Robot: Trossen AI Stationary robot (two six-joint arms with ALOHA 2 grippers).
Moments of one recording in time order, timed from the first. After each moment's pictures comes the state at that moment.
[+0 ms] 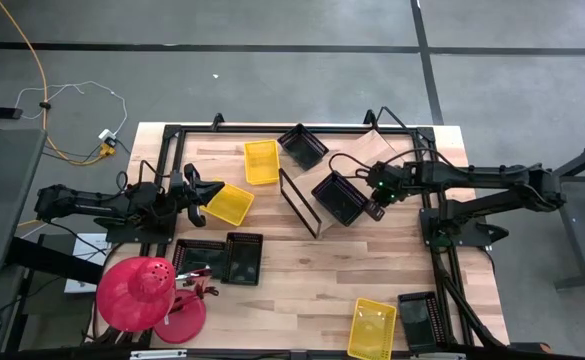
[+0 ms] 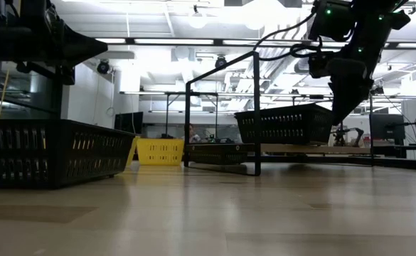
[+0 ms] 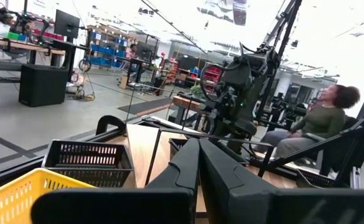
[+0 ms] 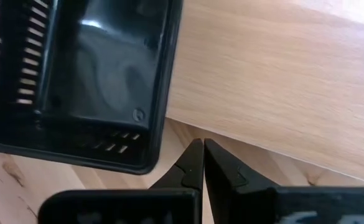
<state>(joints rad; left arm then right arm) 0.07 0.21 0.01 0.35 -0.37 -0.21 -0.23 1.10 0.71 -0.77 0.10 0.39</state>
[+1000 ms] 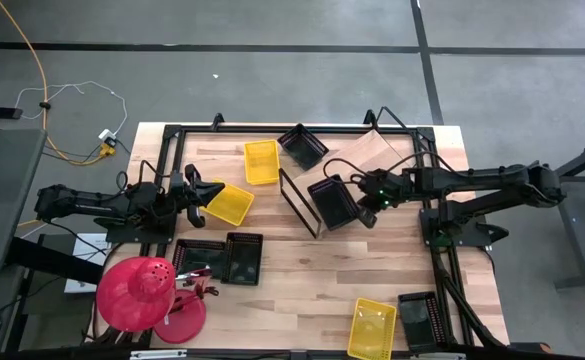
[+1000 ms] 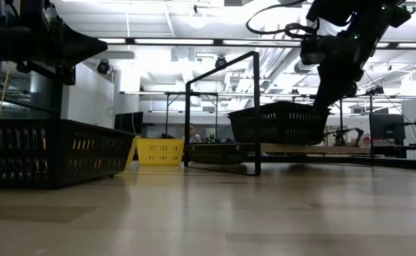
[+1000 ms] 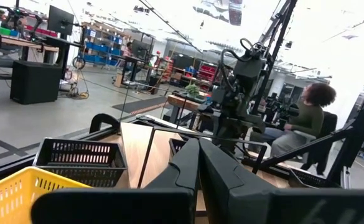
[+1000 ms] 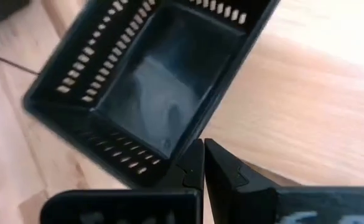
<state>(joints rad) 0.07 0.21 0.01 0.35 -0.35 -0.23 -0.11 1.10 0.71 -0.59 0.08 0.44</state>
